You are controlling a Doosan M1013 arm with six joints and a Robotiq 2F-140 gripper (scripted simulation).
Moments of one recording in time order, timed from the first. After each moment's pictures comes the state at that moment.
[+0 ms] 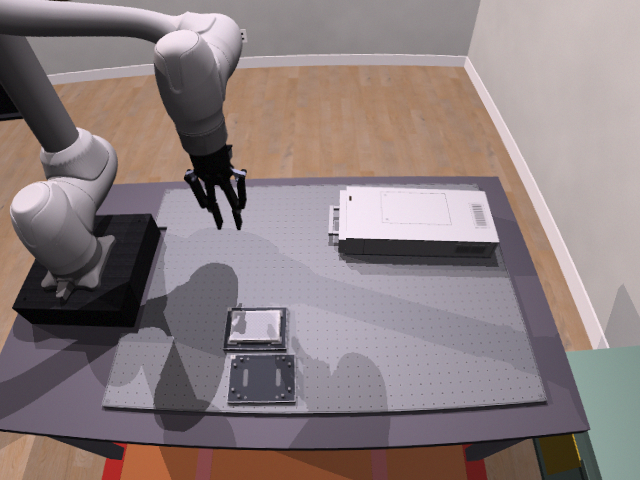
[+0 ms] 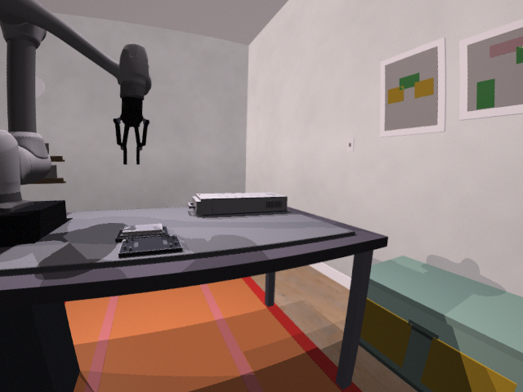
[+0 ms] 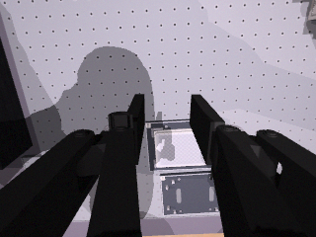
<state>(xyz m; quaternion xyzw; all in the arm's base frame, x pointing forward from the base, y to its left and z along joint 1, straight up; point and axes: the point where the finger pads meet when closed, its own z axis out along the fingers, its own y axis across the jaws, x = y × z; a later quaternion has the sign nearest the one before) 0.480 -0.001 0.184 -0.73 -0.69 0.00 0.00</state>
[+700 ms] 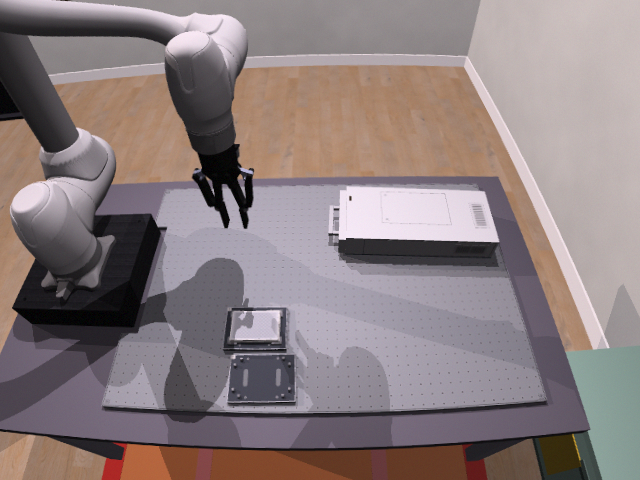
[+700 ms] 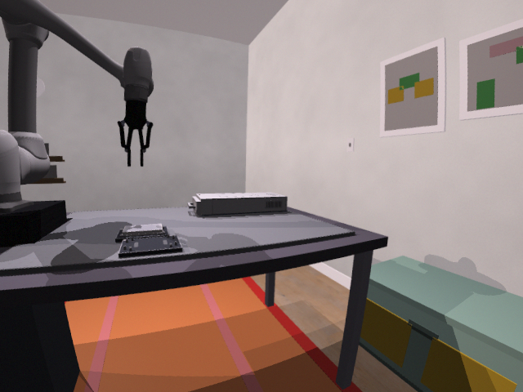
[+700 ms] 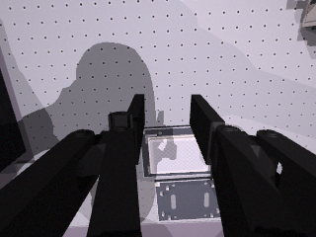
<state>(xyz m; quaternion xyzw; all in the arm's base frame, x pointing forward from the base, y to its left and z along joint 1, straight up) 0.493 0.009 0.176 -0.73 -0.69 0.00 0.00</state>
